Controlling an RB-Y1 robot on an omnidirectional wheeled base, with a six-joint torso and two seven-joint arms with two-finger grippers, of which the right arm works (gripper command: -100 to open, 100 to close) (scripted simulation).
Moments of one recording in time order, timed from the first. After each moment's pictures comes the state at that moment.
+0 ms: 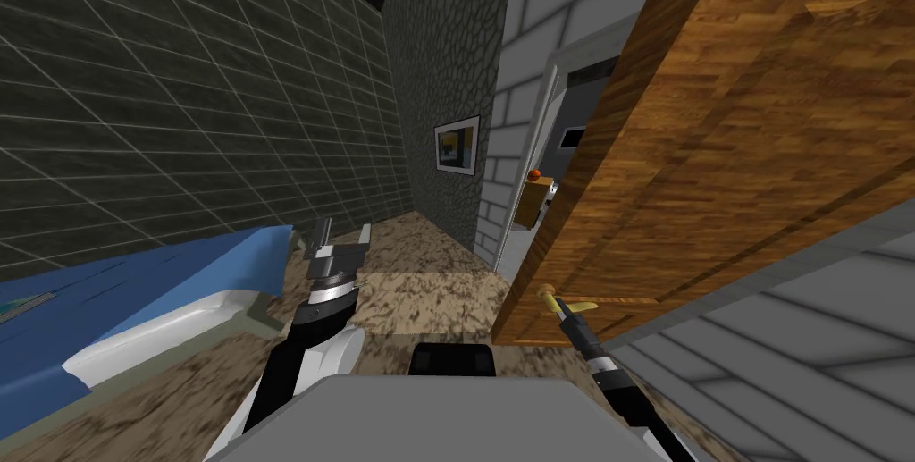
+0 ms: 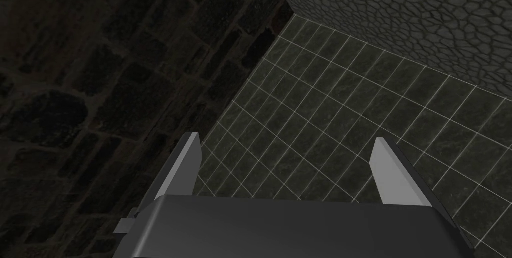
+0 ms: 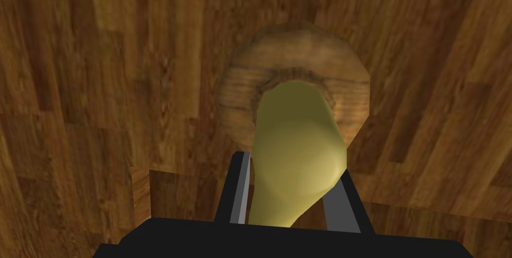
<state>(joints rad) 0.25 -0.73 0.47 -0.84 -0.56 -1.12 -0.22</state>
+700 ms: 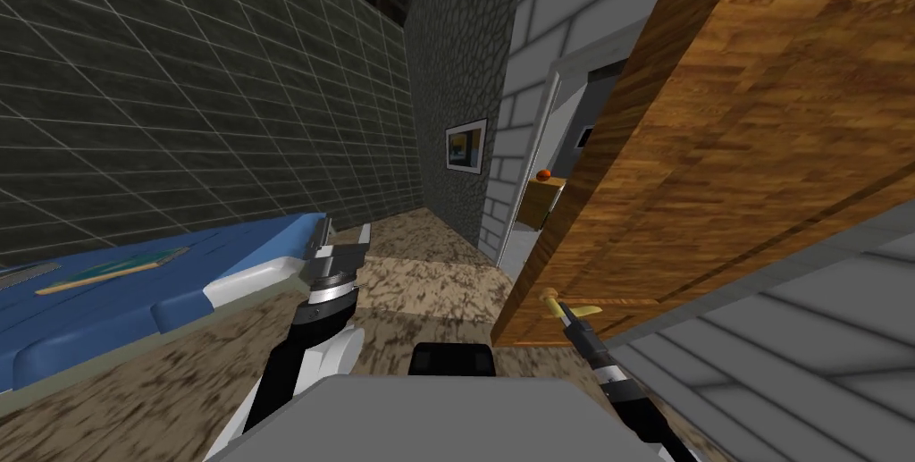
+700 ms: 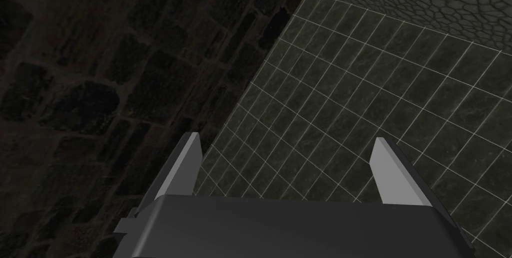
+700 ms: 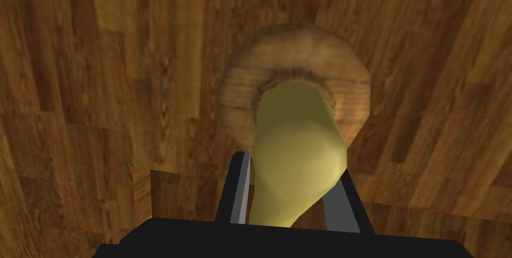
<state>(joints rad) 0.26 -0.75 0.50 -0.81 -0.57 -1.17 -0.23</state>
